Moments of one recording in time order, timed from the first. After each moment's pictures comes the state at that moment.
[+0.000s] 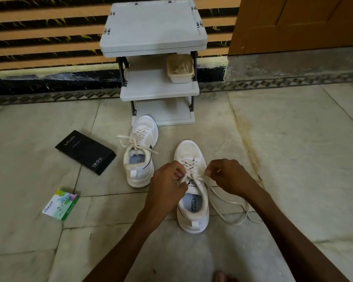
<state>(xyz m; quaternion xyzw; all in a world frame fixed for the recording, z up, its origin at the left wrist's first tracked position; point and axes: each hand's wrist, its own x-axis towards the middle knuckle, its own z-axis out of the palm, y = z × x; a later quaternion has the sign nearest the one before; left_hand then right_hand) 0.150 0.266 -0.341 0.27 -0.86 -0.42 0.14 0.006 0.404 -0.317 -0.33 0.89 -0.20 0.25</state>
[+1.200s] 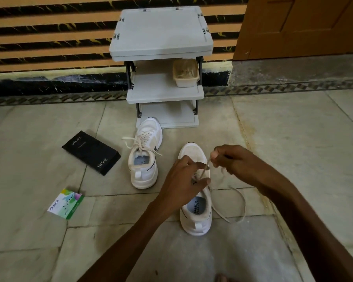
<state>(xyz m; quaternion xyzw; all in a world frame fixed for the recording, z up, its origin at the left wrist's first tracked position) 0.123 0.270 -0.331 0.17 -0.92 -0.35 0.07 0.007 0.404 -0.246 -0.36 0.80 -0.37 0.32</state>
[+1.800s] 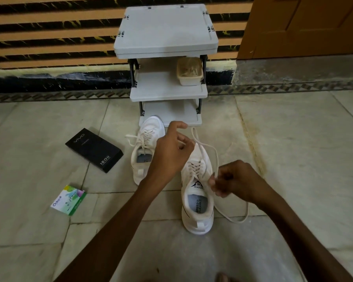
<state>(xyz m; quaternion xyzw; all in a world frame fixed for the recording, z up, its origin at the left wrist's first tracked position) 0.112 0.237 -0.270 0.26 -0.81 -0.49 0.21 0.017 0.418 -0.289 -0.32 0.81 -0.35 0.35</state>
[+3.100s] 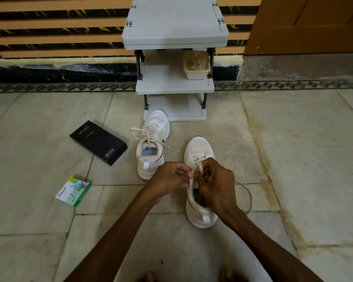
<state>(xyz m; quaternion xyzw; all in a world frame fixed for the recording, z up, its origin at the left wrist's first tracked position) 0.159 0.236 -0.335 0.33 -0.67 -0.67 -0.02 0.083 0.371 -0.342 -0.28 0.87 -0.39 0.05</state>
